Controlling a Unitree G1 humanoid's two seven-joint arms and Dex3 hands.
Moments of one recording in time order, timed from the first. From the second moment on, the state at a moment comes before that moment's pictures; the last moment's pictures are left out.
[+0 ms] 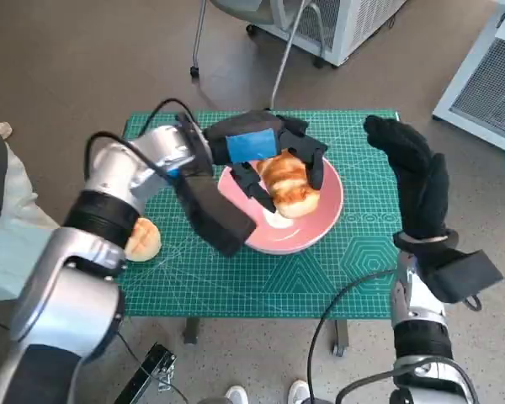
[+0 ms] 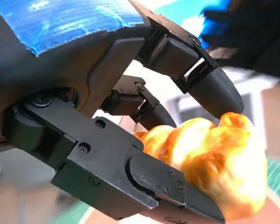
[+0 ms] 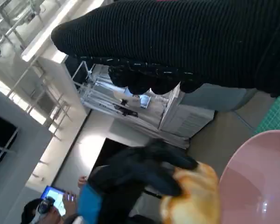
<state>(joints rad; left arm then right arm) -1.32 0.36 -0.56 1.15 0.88 -0.75 0.02 -0.66 -0.15 -0.20 0.80 0.21 -0.88 0.36</state>
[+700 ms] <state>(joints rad) -1.28 0.37 -0.51 0.97 0.75 -0.37 -0.42 -0.65 -0.14 -0.21 0.80 0.23 -0.88 0.36</state>
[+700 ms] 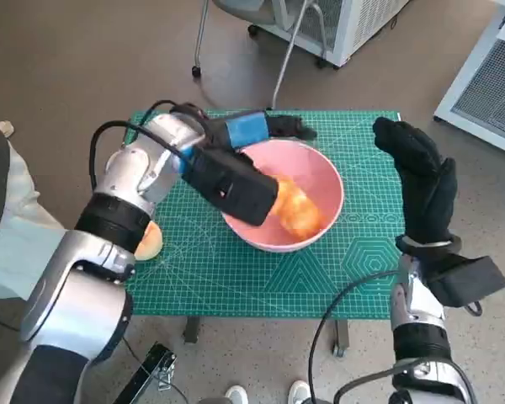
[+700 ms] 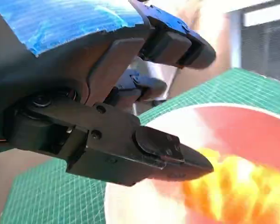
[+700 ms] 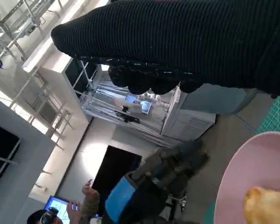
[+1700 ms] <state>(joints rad) -0.91 0.91 -0.19 0.33 0.49 -0.31 -0.72 -0.66 -0.13 -0.18 0.78 0.22 -0.88 0.37</state>
